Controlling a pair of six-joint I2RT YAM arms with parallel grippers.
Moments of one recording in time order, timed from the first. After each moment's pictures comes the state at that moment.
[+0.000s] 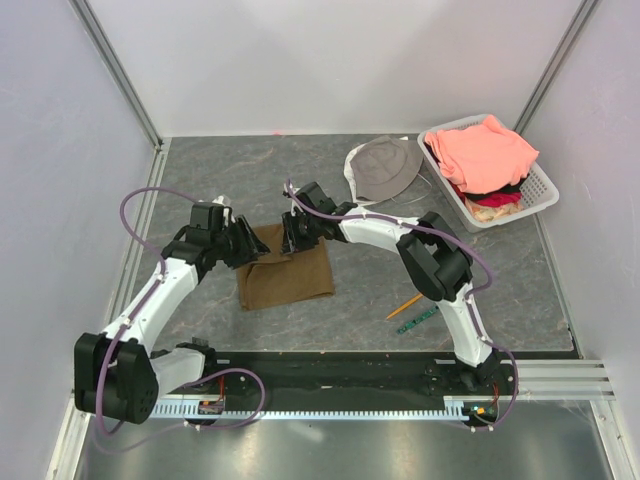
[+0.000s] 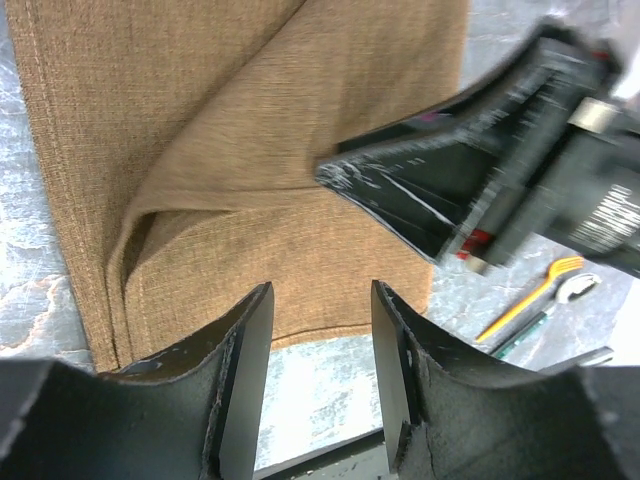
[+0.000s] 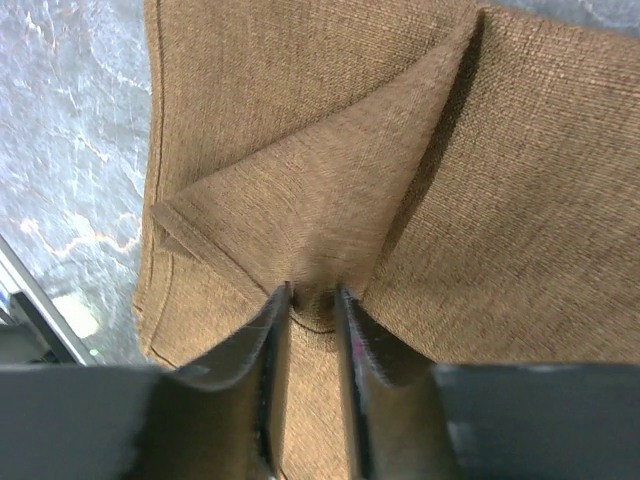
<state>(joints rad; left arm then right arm) -0.20 1.15 0.76 -0.45 0.23 -0.65 0.79 2.19 1.60 -0.24 -0.31 0.52</state>
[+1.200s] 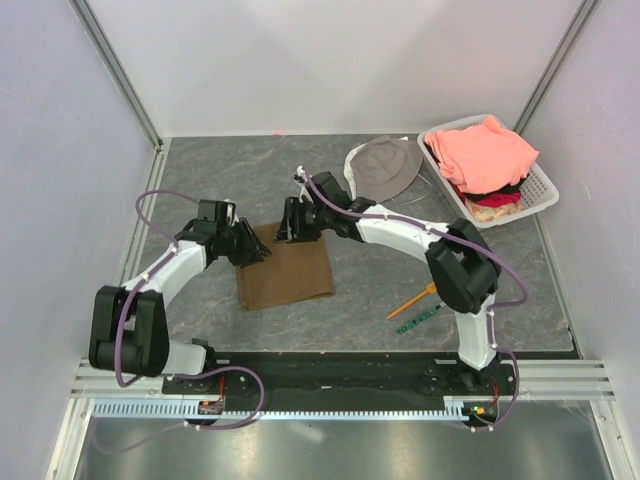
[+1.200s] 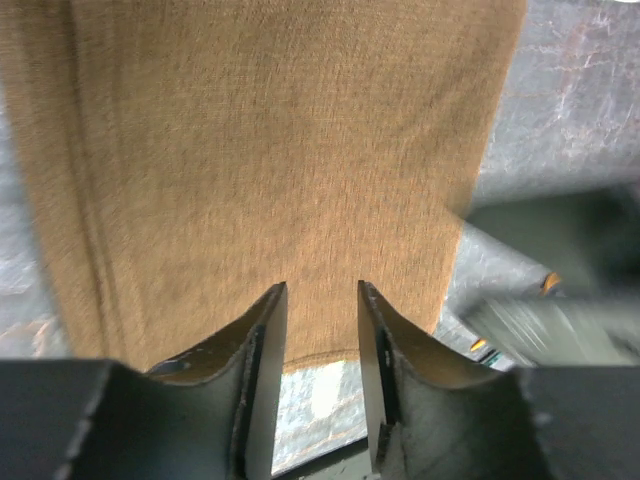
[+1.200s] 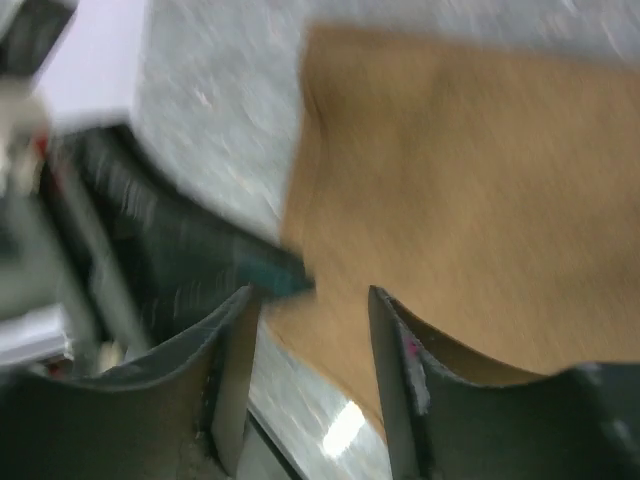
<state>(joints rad) -0.14 1.35 0.78 -0.38 0.32 -0.66 0.78 2.05 1.56 -0.14 -0.35 0.71</state>
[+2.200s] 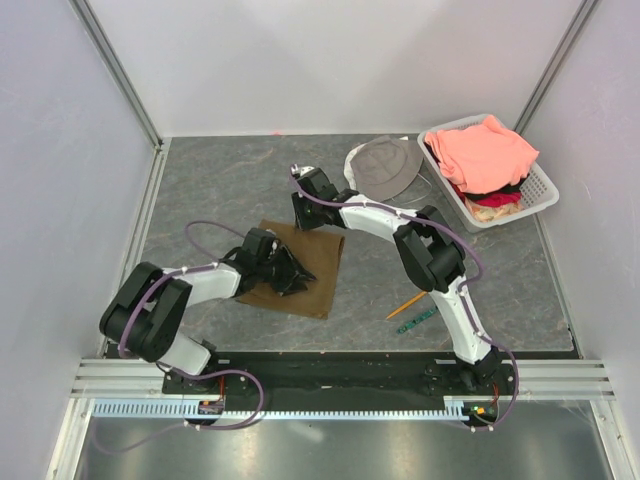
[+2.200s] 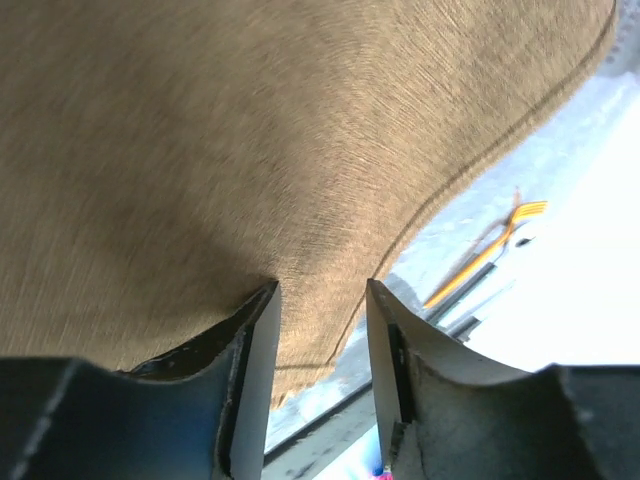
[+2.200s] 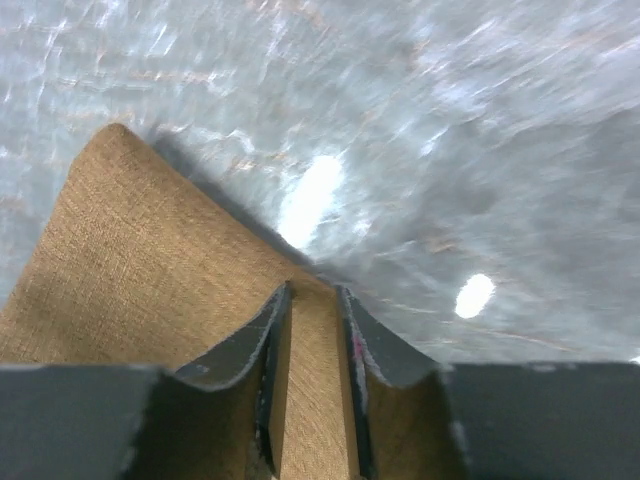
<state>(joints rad) -0.47 1.47 0.51 0.09 0.34 -1.09 0.73 2.28 1.74 -0.26 -0.03 0.37</state>
